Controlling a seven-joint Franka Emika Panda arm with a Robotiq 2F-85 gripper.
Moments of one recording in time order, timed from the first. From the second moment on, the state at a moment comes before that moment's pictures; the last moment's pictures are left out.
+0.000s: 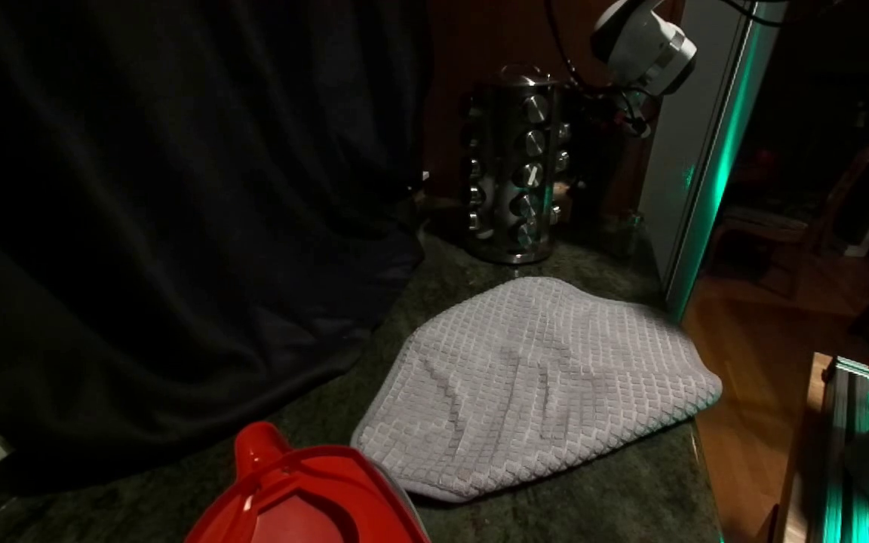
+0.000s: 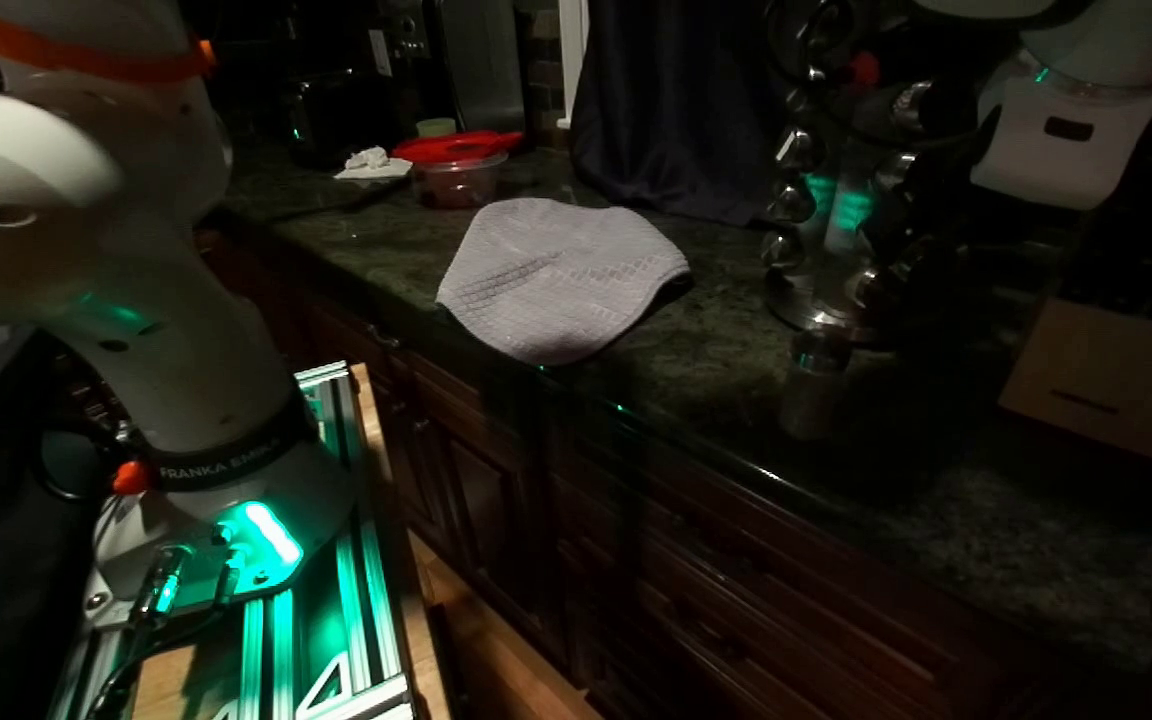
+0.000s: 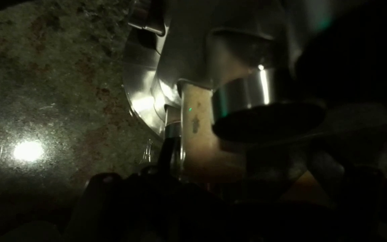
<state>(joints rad) -0.23 0.25 -0.26 -1.95 0.82 2.14 0.76</state>
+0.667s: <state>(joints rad) -0.22 0.30 -0.26 -1.90 0.73 2.14 0.81</state>
